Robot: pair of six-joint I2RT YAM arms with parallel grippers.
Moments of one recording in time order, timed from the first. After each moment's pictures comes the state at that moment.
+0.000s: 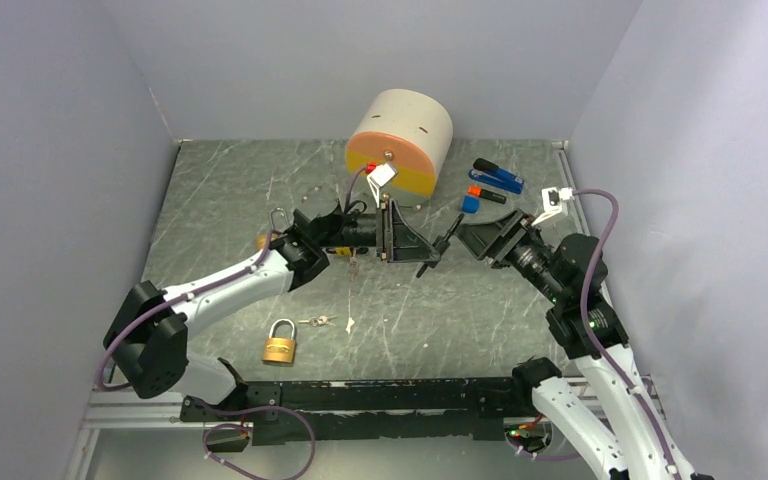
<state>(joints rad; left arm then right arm) -0.80 1.42 1.01 0.54 0.77 -1.04 0.32 0.59 0.78 -0.24 -0.30 0.84</state>
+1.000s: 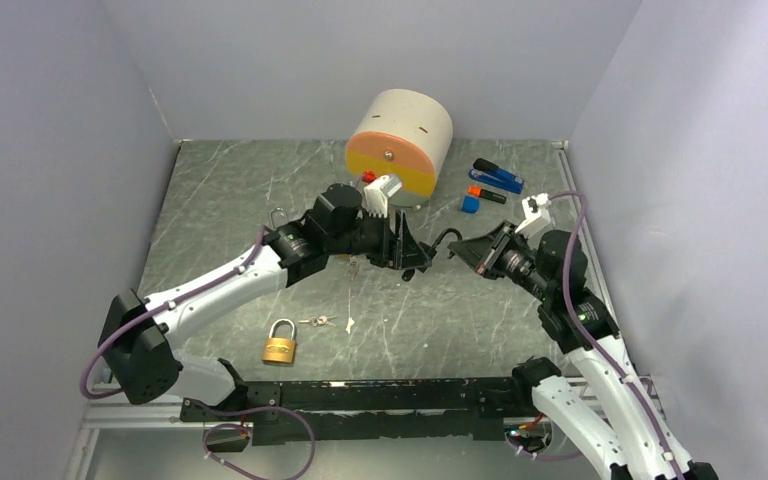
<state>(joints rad) -0.82 1.39 1.16 -0.09 0.46 -0.71 0.33 0.63 0.76 -0.34 -0.31 0.78</state>
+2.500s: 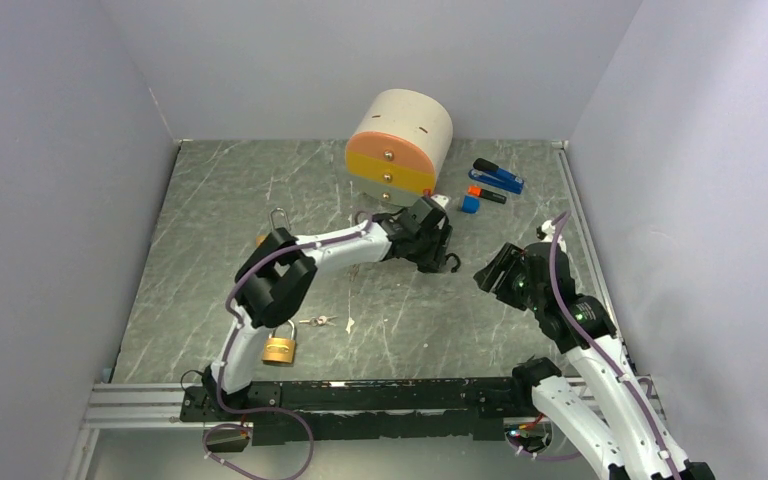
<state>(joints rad) -0.91 2.10 1.62 -0.37 -0.02 -0.49 0.32 0.64 0.71 -0.77 0.06 0.73</state>
